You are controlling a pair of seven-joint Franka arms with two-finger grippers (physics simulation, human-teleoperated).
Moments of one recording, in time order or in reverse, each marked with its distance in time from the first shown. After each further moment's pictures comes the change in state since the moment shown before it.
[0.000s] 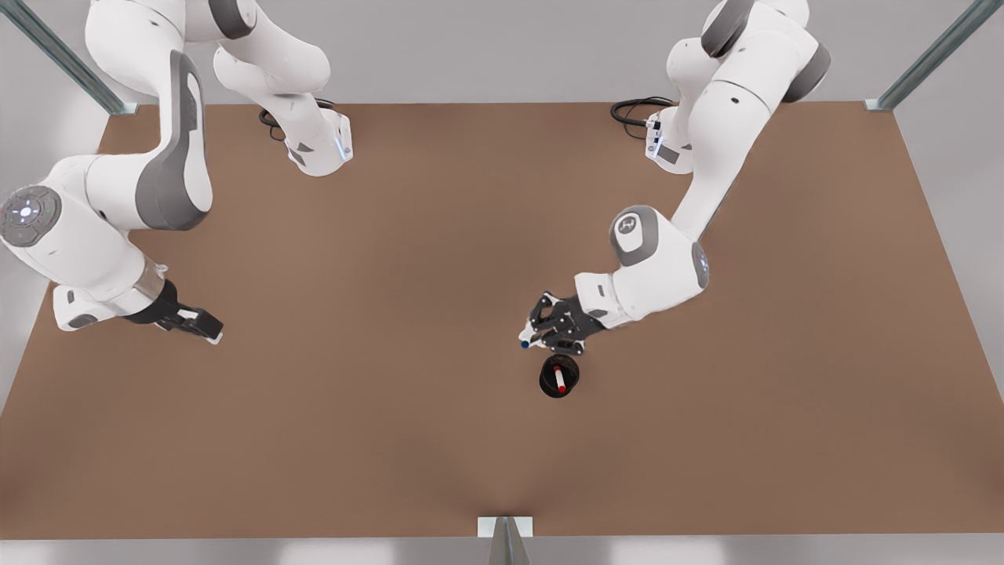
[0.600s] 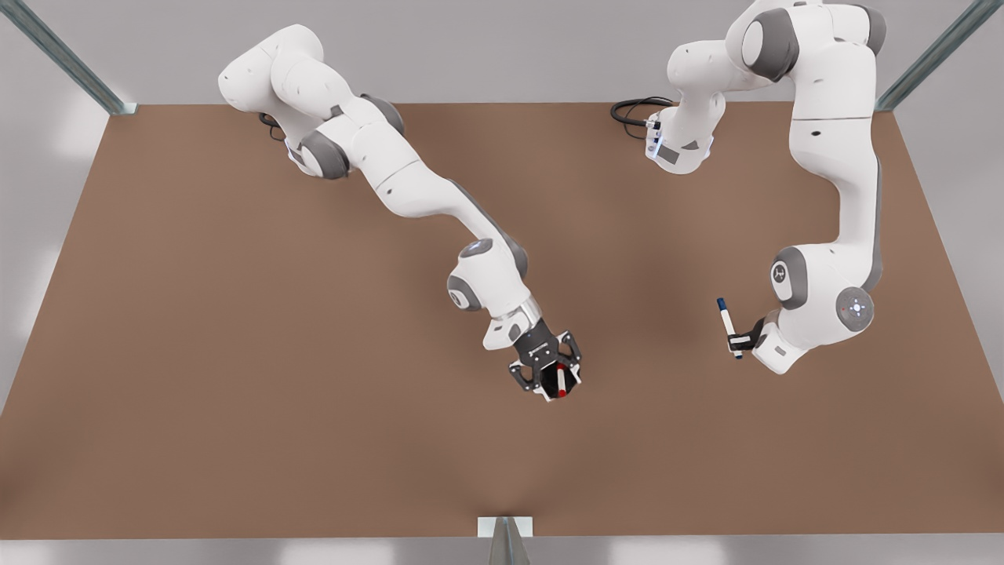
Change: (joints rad) left arm 0.193 -0.083 0.454 -0.231 0.727 -0.396 -0.743; right arm 0.786 0.909 -0.200 0.620 -0.045 1.199 0.221
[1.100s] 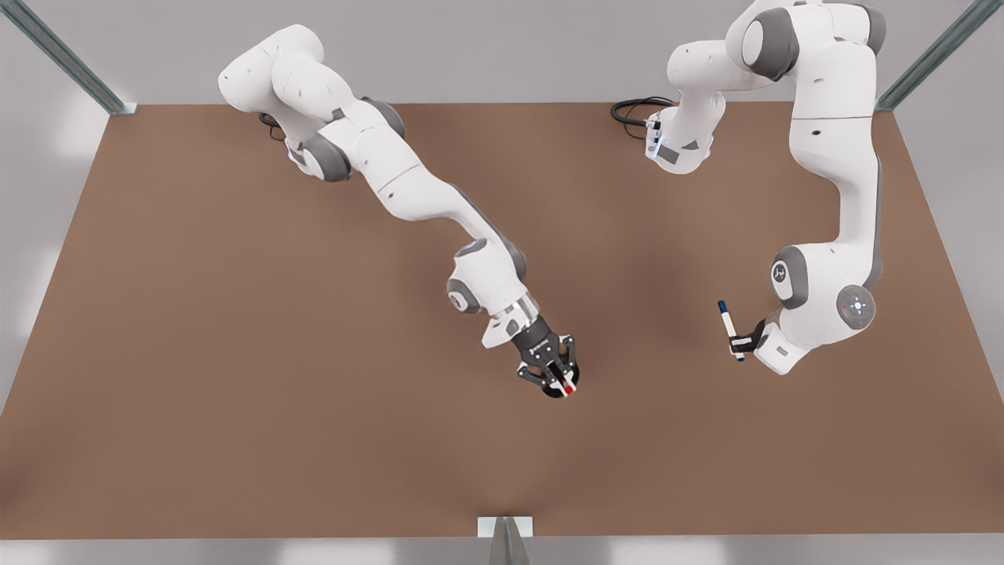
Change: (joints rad) left arm -0.002 0.002 0.015 -0.018 0.000 0.030 -0.005; right arm 0.025 0.065 -0.008 0.001 -0.004 0.153 -0.004
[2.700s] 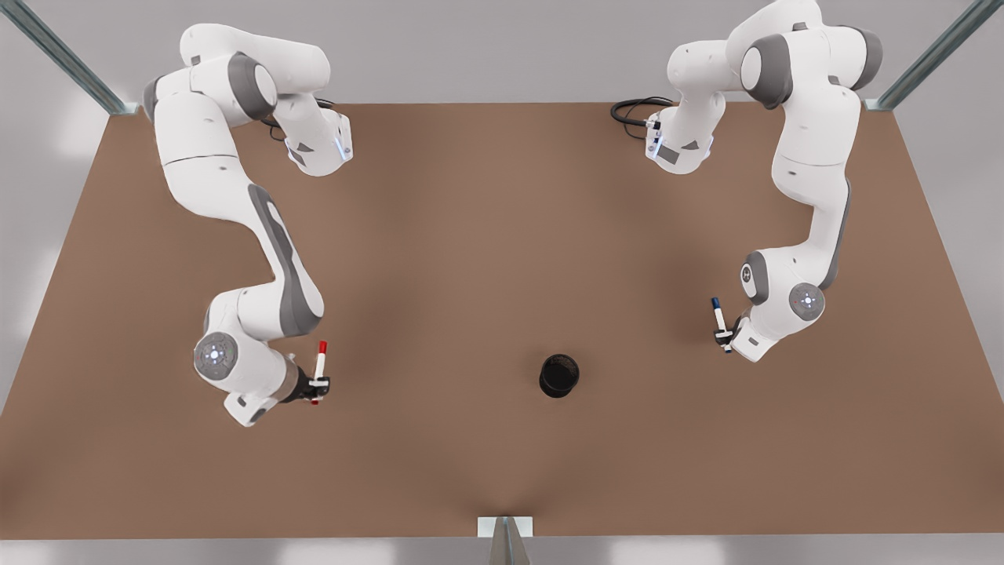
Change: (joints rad) left arm 0.000 0.115 0.034 -0.225 0.073 0.362 0.008; right arm -0.762 -0.521 0.388 -0.539 0.014 -1.041 -0.408
